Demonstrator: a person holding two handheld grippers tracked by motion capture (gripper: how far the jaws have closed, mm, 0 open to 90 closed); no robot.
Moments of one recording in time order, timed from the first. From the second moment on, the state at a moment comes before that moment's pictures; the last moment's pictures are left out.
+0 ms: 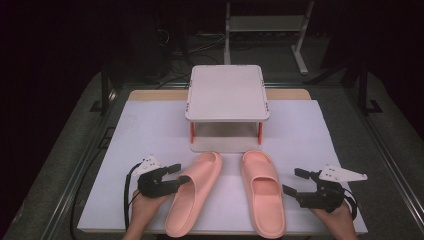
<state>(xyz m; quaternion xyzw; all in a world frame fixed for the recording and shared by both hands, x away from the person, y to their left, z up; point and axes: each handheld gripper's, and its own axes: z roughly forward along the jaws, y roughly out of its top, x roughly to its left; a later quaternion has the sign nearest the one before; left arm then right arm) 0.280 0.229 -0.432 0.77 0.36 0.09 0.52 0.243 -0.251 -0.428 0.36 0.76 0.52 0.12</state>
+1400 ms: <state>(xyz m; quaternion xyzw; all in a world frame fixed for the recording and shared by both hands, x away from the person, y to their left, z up) 0.274 0.202 -0.441 0.83 0.31 0.13 0.45 0.257 -0.214 -0.437 0.37 0.80 0.45 0.15</state>
